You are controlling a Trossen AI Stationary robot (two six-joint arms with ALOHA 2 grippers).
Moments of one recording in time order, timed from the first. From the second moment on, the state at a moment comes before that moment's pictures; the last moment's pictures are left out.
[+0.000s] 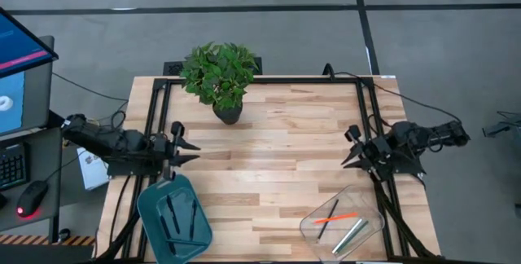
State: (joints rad) left arm -0.34 0.16 0.13 0.12 -0.27 0.06; right arm 0.22 0.04 0.16 -0.02 -0.27 -0.03
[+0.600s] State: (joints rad) left arm -0.33 0.05 0.01 0.18 -0.27 0.04; right arm 0.21 0.00 0.02 0.11 -0.27 -0.01
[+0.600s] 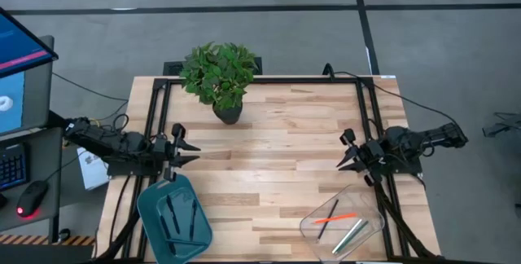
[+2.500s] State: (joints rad) left arm -0.33 0.11 0.01 0.06 -0.21 -0.03; right arm 0.22 0.22 0.01 0.01 -0.05 -0.05
